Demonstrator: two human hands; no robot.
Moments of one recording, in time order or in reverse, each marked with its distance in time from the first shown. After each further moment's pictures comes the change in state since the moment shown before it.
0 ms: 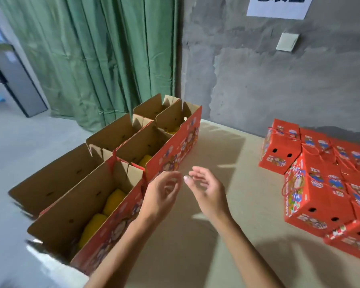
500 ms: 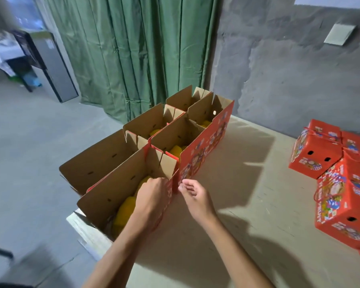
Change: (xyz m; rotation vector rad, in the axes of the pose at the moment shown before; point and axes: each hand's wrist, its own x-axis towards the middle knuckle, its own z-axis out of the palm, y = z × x) left_hand -0.033 -0.047 -0.088 0.729 -0.127 -0.286; right_hand -0.035 0.030 0.124 0.005 -0.251 0.231
